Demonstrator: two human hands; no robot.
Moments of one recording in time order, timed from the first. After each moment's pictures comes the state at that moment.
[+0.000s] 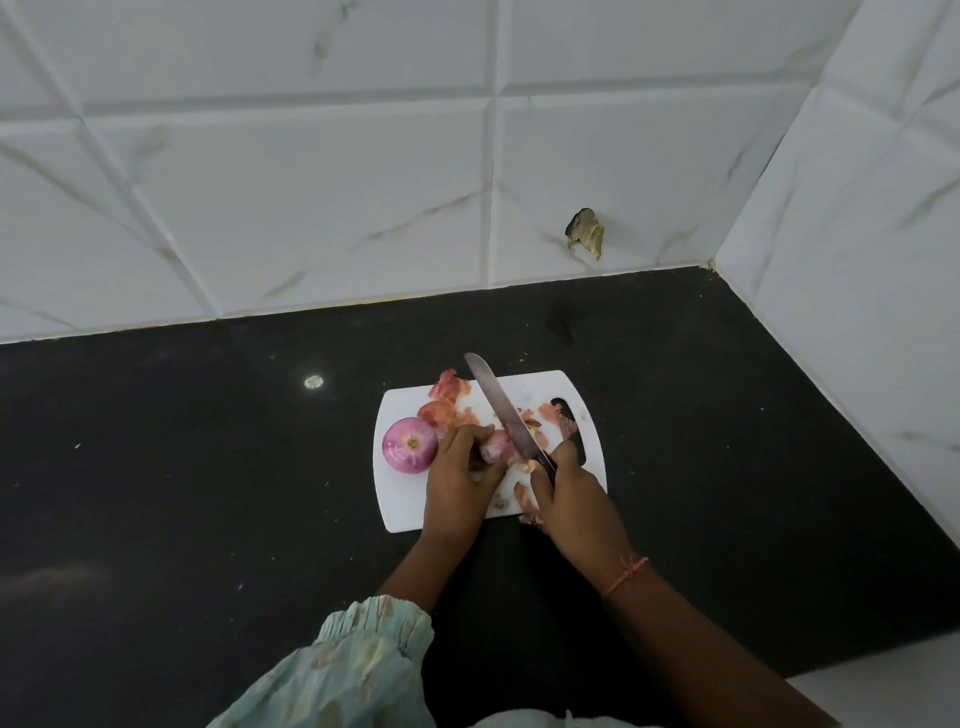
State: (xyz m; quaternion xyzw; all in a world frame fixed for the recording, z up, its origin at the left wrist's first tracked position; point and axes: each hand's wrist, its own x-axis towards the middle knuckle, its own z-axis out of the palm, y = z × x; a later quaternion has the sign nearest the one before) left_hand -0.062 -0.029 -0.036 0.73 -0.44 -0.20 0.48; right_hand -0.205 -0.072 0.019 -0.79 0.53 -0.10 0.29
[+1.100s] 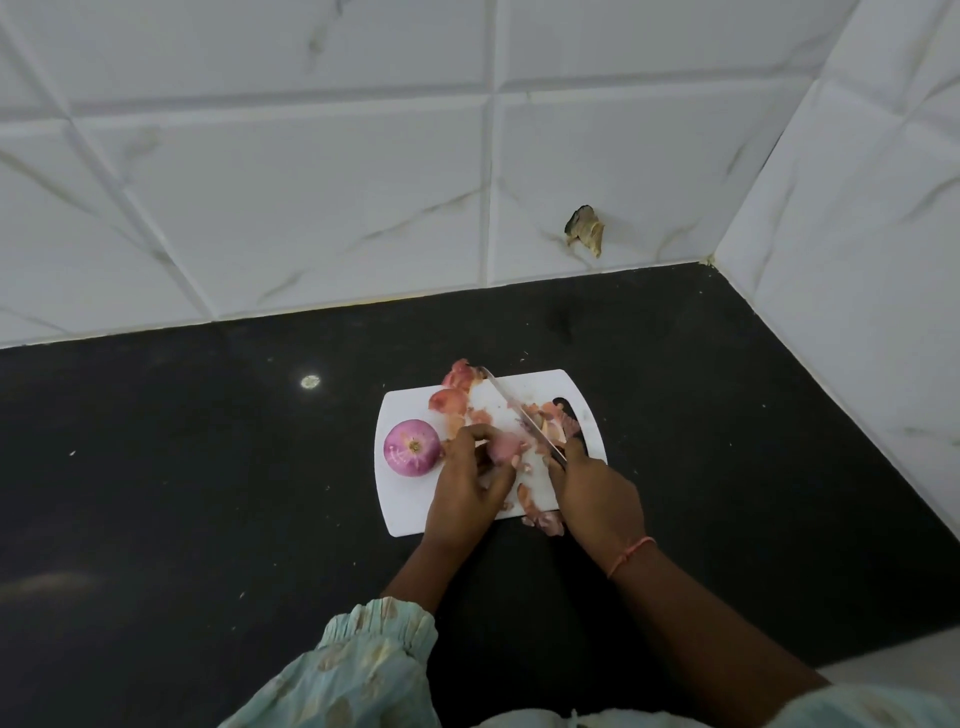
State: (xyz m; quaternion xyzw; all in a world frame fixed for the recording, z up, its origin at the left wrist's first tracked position) left_hand -0.059 -0.027 -0.045 0.68 -0.47 -0.25 0.51; right_hand -0.212 -0.097 0.002 -0.83 0.54 -0.05 0.15
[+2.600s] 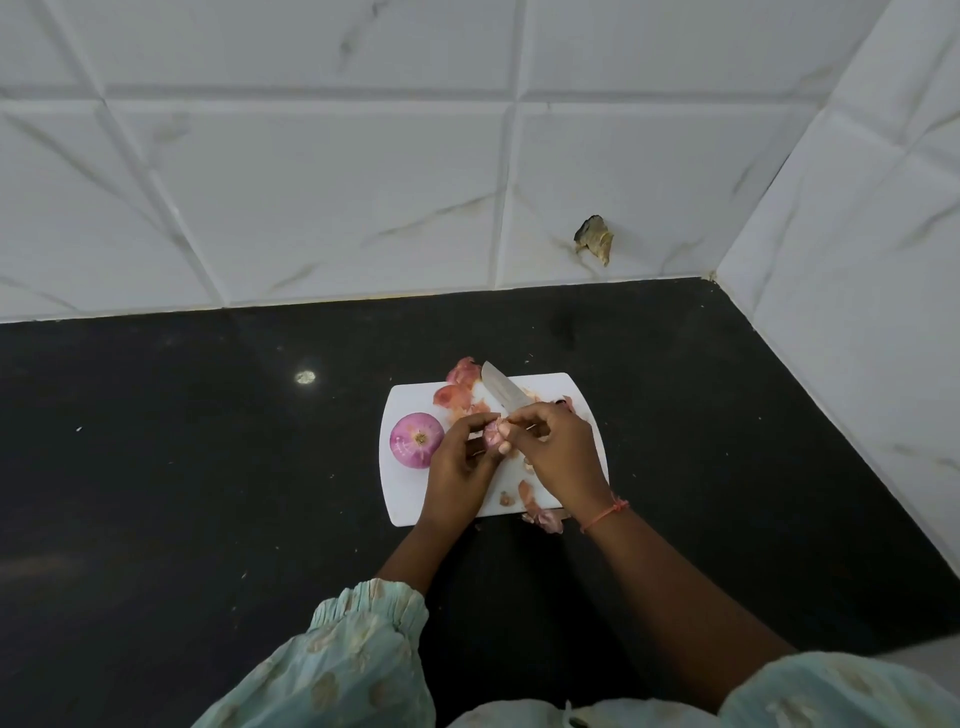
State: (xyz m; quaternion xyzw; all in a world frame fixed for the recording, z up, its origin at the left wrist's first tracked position) left_hand -0.049 -0.028 -0.037 0.63 -0.43 -0.27 0.59; right_hand -0.167 -0.109 0.024 -0.74 0.46 -0.28 0.41
